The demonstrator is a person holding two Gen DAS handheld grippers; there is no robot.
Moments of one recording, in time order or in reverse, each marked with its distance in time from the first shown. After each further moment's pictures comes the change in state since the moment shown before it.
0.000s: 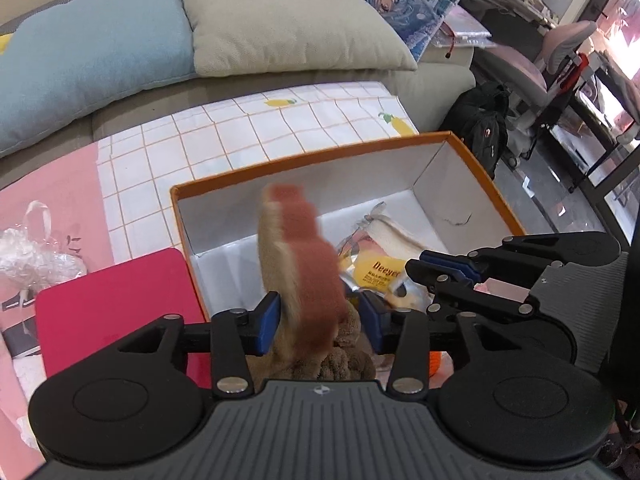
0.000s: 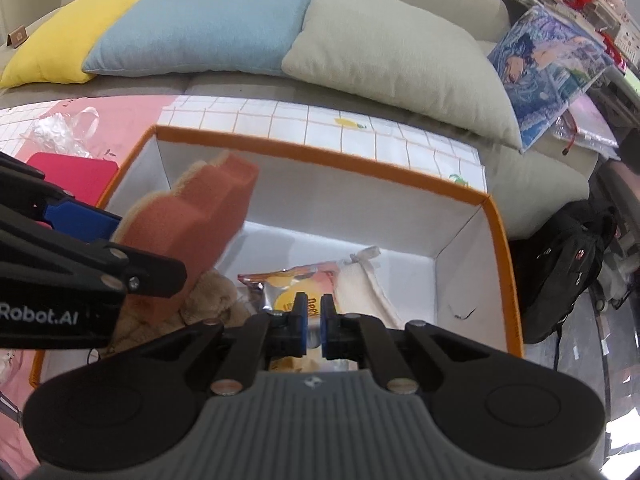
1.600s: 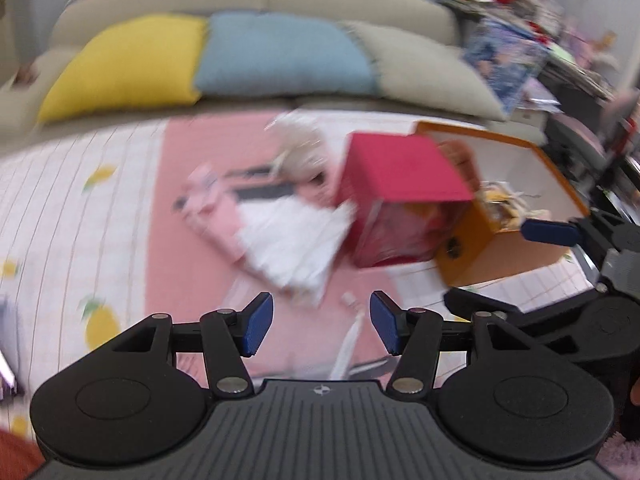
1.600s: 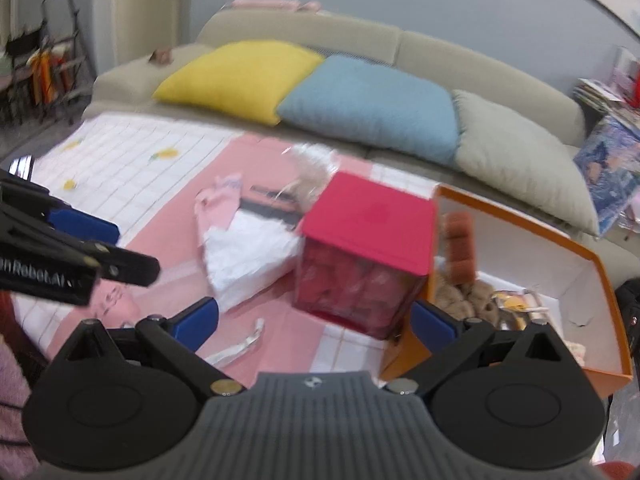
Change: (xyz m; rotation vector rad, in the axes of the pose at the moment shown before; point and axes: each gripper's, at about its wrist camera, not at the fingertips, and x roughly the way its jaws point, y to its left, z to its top) left arm -0.158 0.120 -0.204 -0.204 -0.205 0.216; right arm -0.121 0.209 -0.085 -0.177 -0.251 0.189
